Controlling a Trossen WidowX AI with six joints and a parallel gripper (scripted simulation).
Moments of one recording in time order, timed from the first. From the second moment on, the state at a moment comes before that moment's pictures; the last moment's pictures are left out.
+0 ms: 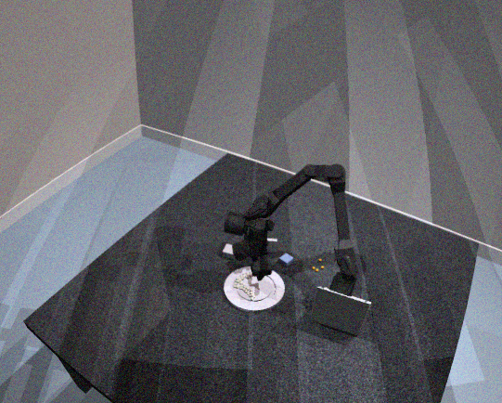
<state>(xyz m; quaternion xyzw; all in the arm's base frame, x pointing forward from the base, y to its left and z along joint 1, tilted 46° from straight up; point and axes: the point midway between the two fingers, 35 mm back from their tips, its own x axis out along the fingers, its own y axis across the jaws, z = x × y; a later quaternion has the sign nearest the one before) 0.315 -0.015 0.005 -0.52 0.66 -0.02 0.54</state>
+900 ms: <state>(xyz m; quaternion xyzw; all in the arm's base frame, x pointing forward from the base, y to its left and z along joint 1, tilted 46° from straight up) 0.327 0.047 -0.020 -0.16 0.55 -0.36 0.73</state>
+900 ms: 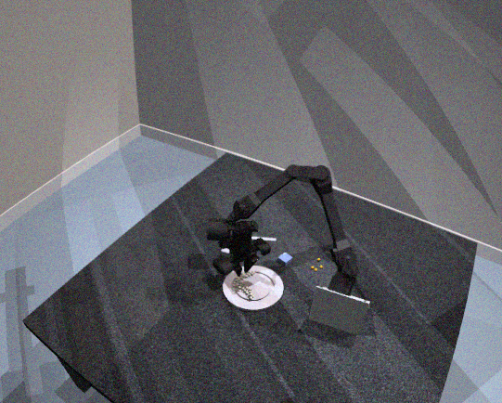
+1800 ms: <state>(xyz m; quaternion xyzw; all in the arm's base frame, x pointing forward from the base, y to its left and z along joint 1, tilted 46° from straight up) 0.337 0.046 -0.037 -0.10 0.52 -0.39 0.75</state>
